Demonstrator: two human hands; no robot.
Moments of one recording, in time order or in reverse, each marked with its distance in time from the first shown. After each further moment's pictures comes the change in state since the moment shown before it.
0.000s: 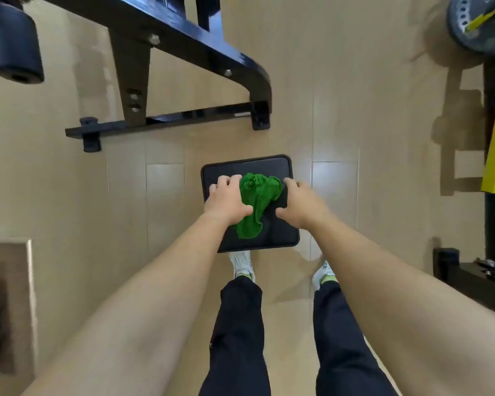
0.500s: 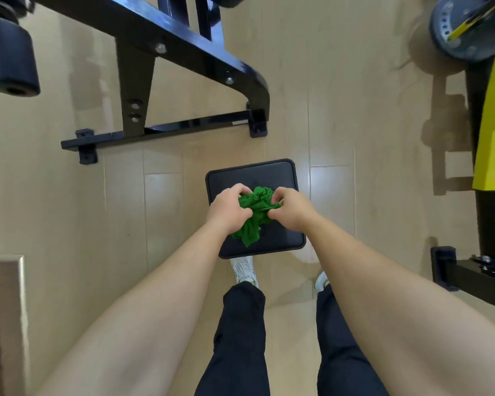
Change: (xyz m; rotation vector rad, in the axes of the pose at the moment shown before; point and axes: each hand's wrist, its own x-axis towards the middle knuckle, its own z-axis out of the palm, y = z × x) left_hand -0.016 -0.019 -0.011 -0.243 0.013 0.070; right_hand -0.006 -0.033 0.013 0.224 0.015 0.050
